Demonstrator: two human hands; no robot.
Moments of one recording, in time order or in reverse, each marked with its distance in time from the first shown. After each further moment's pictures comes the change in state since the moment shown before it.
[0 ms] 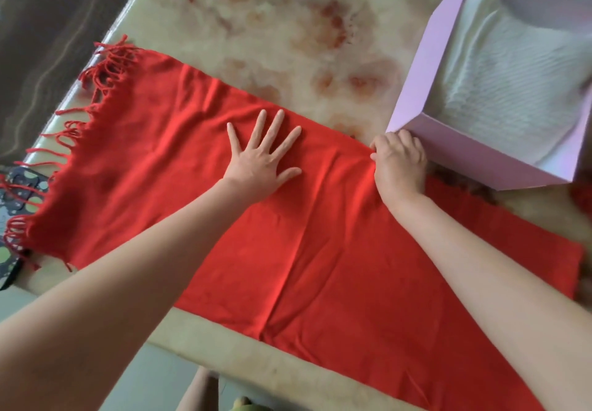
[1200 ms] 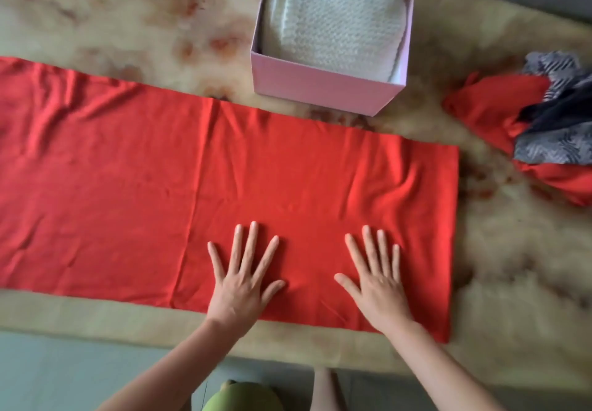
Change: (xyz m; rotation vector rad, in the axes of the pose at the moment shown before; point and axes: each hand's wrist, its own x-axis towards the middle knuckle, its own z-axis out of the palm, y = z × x) left_hand -0.190 0.193 0.086 0.016 -0.043 0.169; right_hand -0.333 0.111 0.001 0.192 -0.491 0.169
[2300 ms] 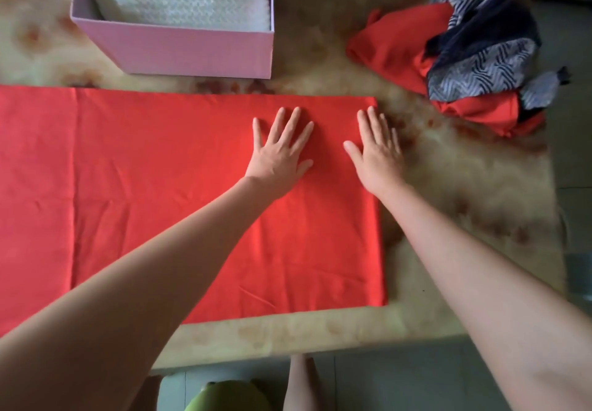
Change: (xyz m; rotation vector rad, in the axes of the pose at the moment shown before) left_hand 0.208 0.159 -0.055 0.033 -0.005 0.270; right_hand 0.114 0.156 -0.055 0.166 0.224 0.250
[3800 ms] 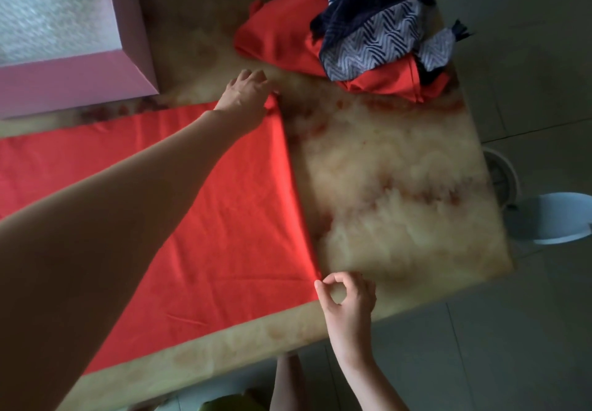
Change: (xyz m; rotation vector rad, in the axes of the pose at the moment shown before) left_hand 0.126 0.073 -0.046 -0.145 0.030 0.153; right_hand -0.248 0.013 0.031 0.597 0.304 0.625
